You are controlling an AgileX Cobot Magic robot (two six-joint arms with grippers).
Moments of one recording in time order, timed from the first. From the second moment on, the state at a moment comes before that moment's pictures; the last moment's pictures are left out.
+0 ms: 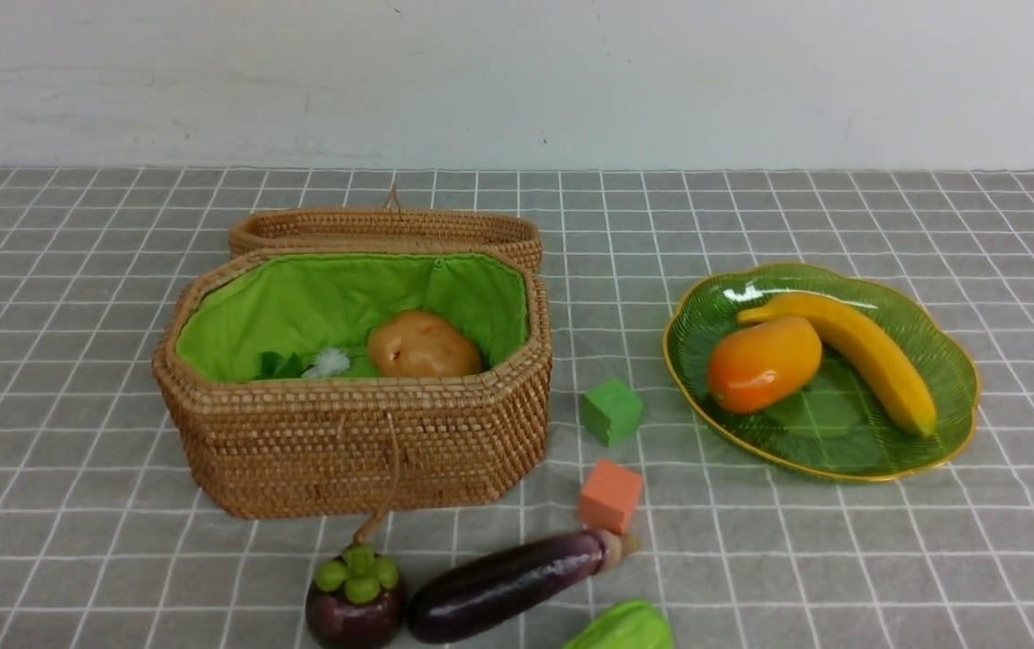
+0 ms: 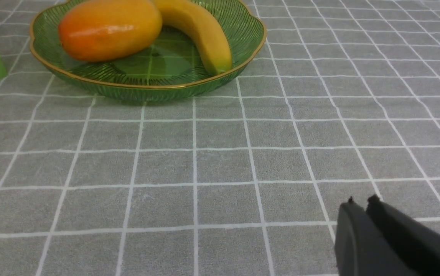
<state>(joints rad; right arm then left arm) -0.10 -0.01 0.02 0.02 0.39 -0.07 -0.04 -0.01 0.03 0.02 0.16 -0.23</state>
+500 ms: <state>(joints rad) -0.10 -0.01 0.02 0.02 0.39 -0.07 -0.04 -0.01 -0.18 -0.31 -0.23 -0.45</state>
